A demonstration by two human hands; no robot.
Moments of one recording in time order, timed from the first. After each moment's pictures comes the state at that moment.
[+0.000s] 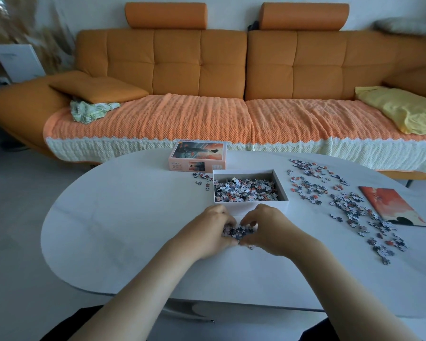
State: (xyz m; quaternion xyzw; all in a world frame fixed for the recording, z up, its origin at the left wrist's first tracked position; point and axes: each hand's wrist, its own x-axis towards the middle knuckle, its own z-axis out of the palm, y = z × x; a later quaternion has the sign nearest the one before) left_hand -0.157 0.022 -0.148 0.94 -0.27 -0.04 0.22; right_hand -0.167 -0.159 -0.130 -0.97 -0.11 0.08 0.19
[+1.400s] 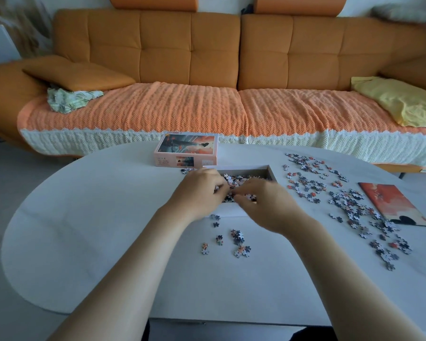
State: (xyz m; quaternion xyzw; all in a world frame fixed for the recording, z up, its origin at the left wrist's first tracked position) left_hand -0.082 0.012 -0.132 0.92 -0.26 0.11 0.25; right_hand -0.122 -0.174 -0.125 -0.95 -0.14 -0.07 0.26
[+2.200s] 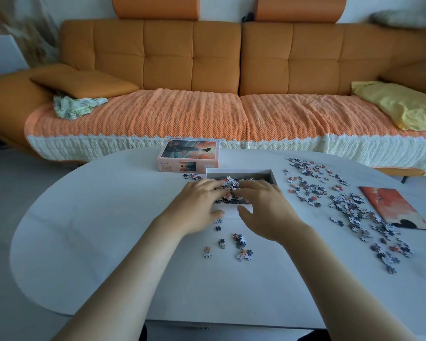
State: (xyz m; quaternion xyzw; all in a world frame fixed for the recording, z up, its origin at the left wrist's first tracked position) left_hand -0.092 0.027 -0.136 0.94 -0.31 0.06 0.11; right_hand -0.121 -0.171 -0.135 -0.97 -0.17 -0.11 0.14
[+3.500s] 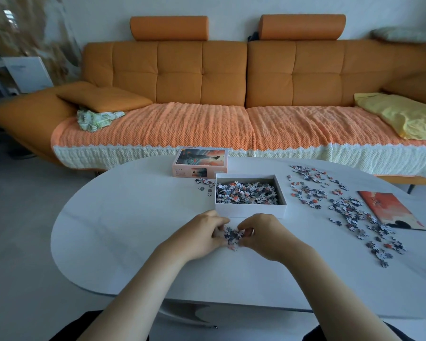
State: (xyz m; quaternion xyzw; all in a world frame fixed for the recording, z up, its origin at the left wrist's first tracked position) left_hand -0.155 0.044 -0.151 0.94 -0.25 -0.04 0.25; right_hand -0.173 -0.150 -0.134 -0.96 -0.11 0.07 0.26
